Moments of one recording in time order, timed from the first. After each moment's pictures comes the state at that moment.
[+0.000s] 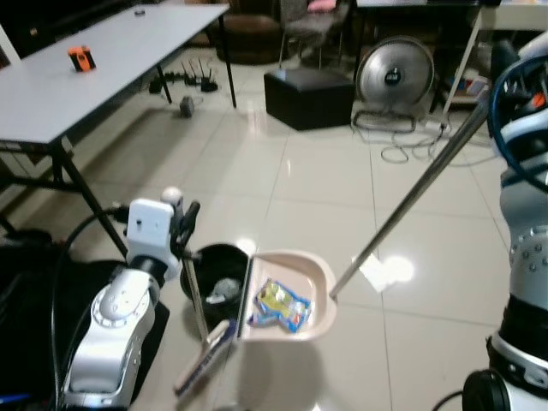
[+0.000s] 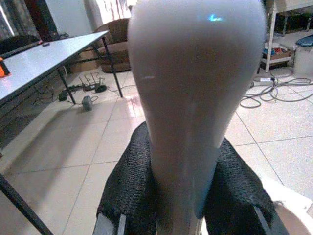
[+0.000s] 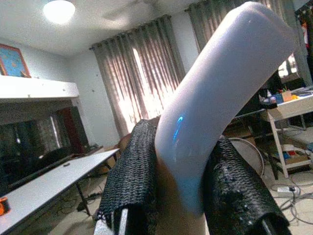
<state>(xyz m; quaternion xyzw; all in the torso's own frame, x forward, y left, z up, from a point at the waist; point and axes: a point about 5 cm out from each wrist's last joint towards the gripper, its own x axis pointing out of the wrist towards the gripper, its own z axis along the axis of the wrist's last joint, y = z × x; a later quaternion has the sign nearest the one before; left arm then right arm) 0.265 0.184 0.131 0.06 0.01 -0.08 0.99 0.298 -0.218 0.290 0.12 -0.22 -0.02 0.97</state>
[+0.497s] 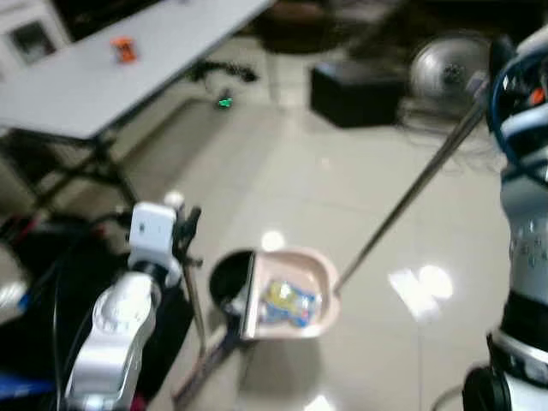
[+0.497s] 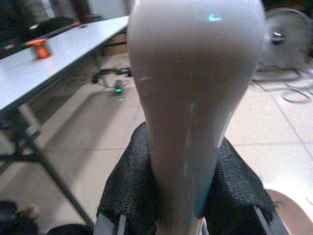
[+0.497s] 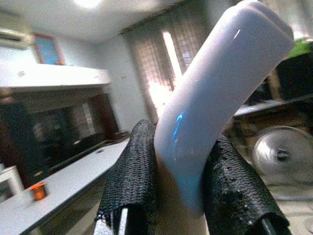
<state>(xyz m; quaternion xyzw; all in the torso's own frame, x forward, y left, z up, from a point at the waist) 0.261 0.184 0.124 0.07 0.02 -0.08 0.99 0.304 -0.215 0.292 0.11 -0.22 -0.01 0.97</state>
